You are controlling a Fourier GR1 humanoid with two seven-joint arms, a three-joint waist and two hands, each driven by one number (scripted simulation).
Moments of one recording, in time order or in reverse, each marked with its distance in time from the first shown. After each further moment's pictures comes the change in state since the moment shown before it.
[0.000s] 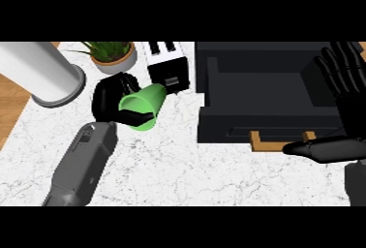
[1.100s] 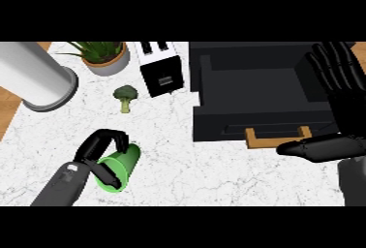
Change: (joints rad) left arm 0.208 0.166 -0.232 0.225 -0.236 -0.312 -0.137; right arm -0.031 0.009 0.027 0.006 -0.011 0.007 -0.003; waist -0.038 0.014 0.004
